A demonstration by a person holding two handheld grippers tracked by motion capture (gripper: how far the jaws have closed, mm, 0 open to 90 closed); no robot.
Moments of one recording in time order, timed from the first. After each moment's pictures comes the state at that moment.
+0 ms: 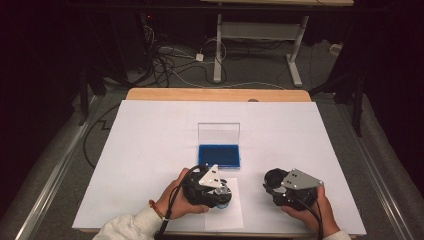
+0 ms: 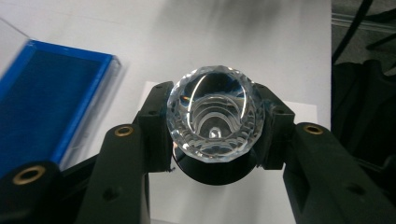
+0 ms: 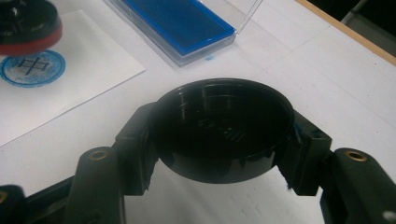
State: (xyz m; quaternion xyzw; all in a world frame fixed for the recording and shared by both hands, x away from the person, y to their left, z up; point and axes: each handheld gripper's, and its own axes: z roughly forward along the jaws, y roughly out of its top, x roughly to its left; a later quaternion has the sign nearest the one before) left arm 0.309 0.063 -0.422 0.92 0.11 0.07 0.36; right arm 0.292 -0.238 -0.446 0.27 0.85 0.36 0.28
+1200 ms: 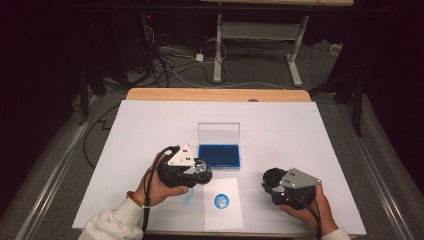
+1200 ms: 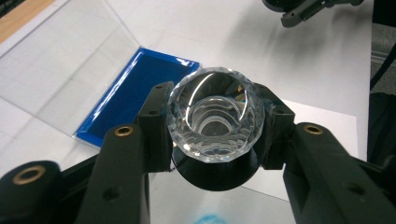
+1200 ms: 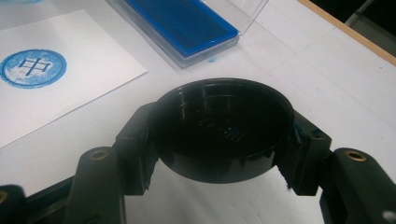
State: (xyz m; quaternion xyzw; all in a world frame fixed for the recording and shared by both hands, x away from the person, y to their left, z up) left arm 0.328 0.120 -0.392 0.89 0.17 0.11 0.40; right arm 0.295 -0.235 -0.446 0.27 0.85 0.36 0.27
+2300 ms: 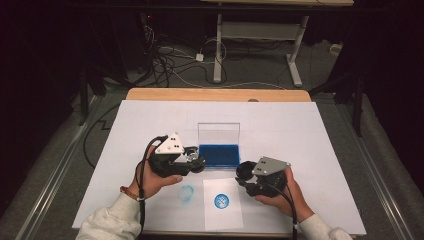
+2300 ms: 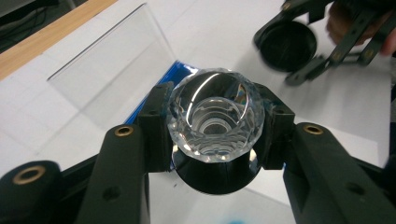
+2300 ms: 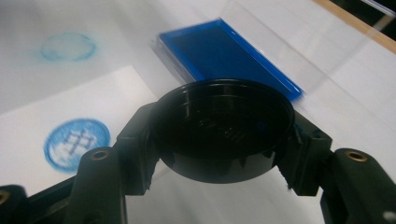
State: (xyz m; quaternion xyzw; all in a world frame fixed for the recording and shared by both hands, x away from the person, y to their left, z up) left arm 0.343 0.133 -0.383 0.87 0.21 0.12 0.44; right arm 0.327 -0.169 -0.441 0.22 0.87 0.39 0.21
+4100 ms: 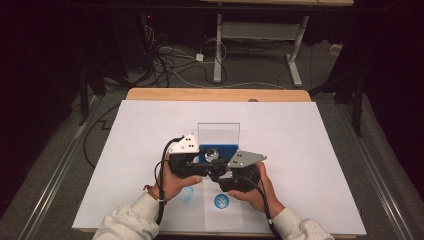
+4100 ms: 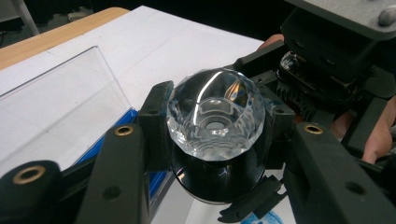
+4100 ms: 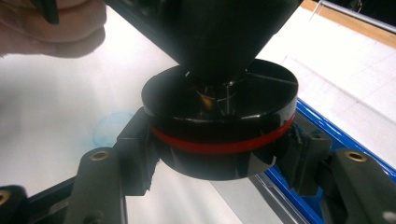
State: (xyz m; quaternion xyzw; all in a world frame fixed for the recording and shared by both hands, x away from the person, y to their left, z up) left arm 0.349 0.099 -0.398 0.82 0.21 0.07 0.53; right arm 0.336 -0.111 -0.436 0.23 0.84 0.46 0.15
